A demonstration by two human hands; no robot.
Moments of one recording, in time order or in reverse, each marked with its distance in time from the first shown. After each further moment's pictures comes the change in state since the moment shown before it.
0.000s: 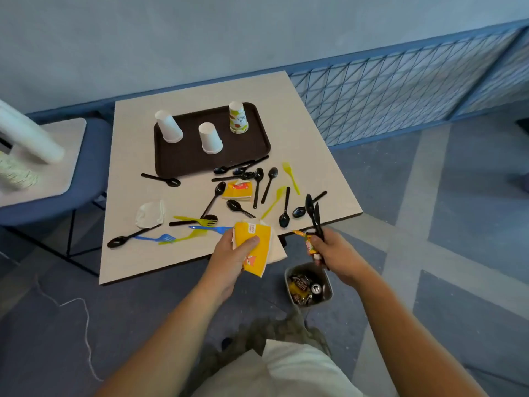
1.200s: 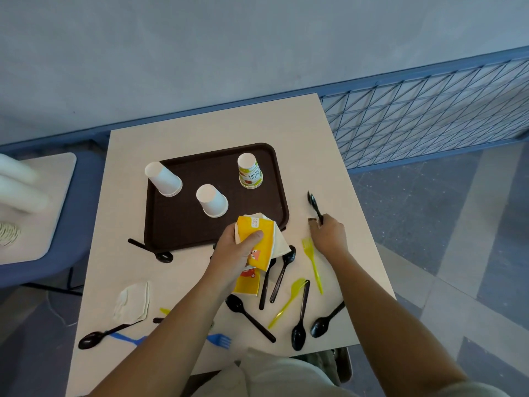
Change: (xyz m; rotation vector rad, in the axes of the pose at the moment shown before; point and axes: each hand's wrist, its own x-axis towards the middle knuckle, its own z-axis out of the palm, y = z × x) left_hand 0.258 0.162 0.030 0.180 0.142 -0.092; right_hand 0.374 -0.092 -0.040 -0.493 0.323 0.080
